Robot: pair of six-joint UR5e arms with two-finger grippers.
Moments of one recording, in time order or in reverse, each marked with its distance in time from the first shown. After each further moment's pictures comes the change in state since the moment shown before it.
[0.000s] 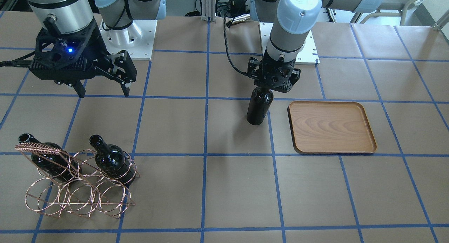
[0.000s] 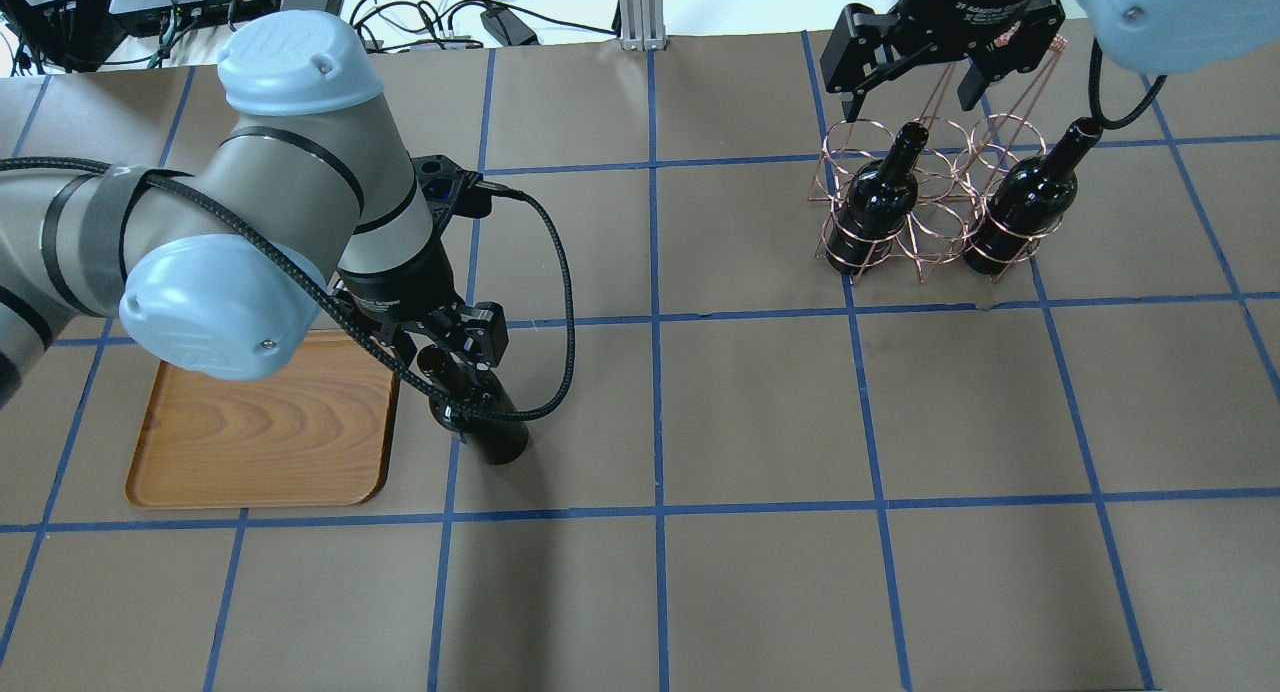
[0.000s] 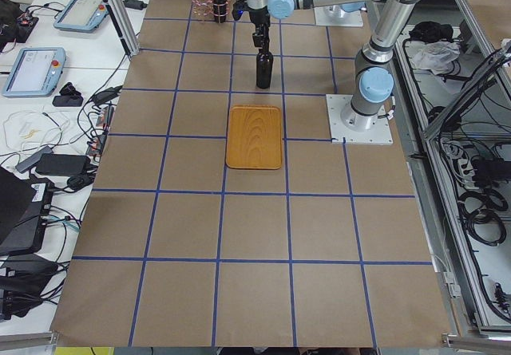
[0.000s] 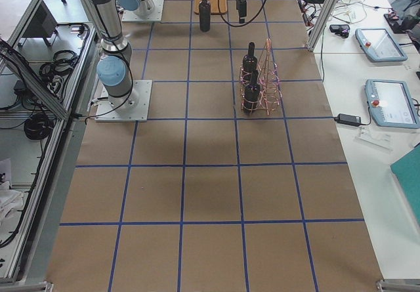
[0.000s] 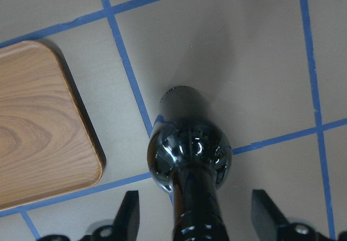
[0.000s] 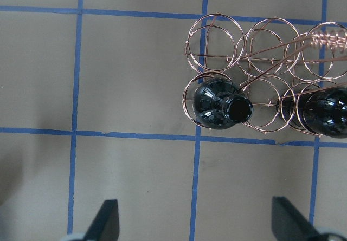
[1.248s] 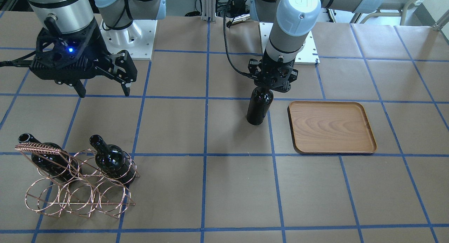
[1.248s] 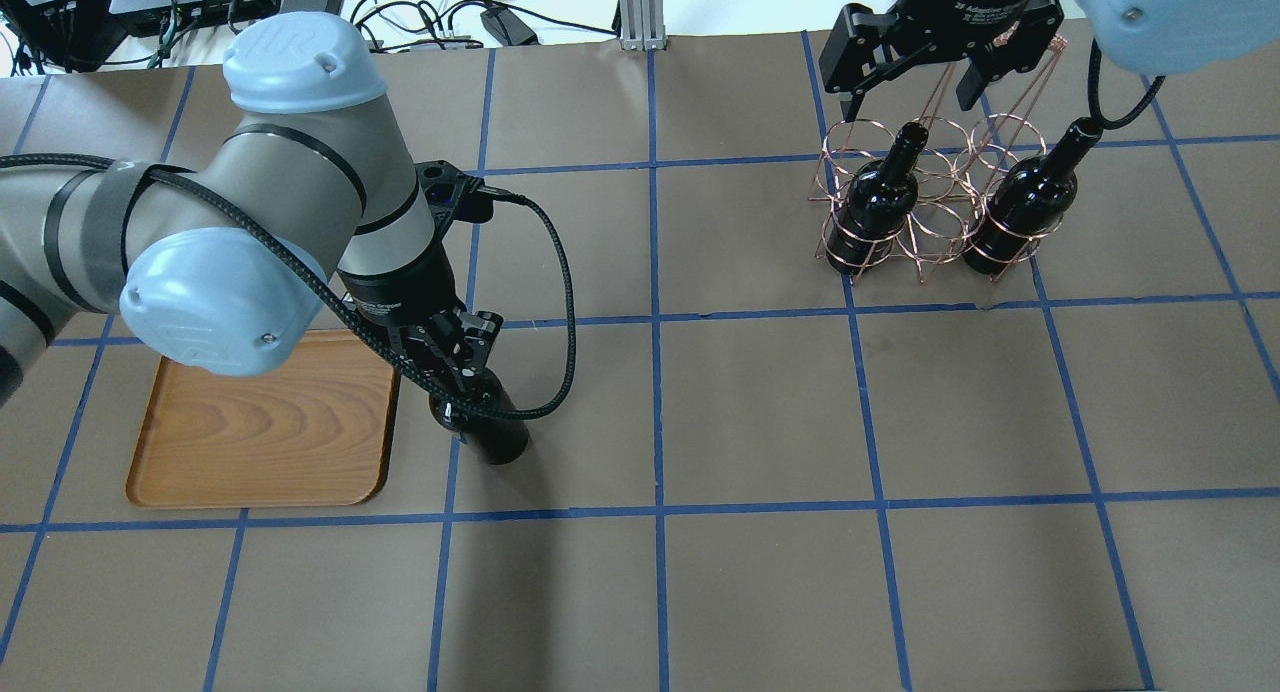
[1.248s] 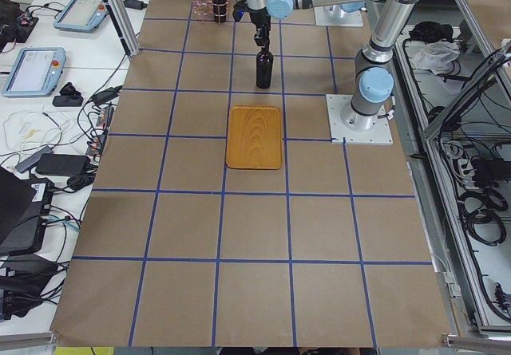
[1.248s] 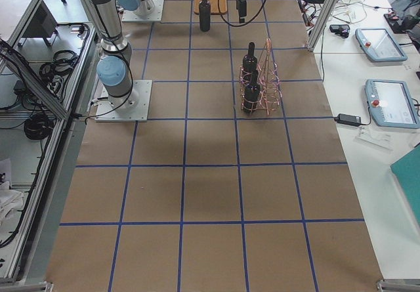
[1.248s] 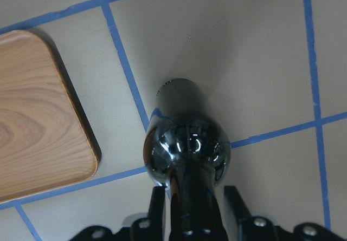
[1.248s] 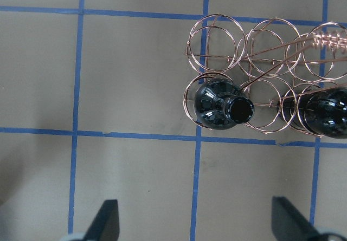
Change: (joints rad) left arm -0.001 -0.002 0.004 -0.029 -0.004 -0.002; right arm 0.001 0.000 0.001 -0.002 0.001 0.000
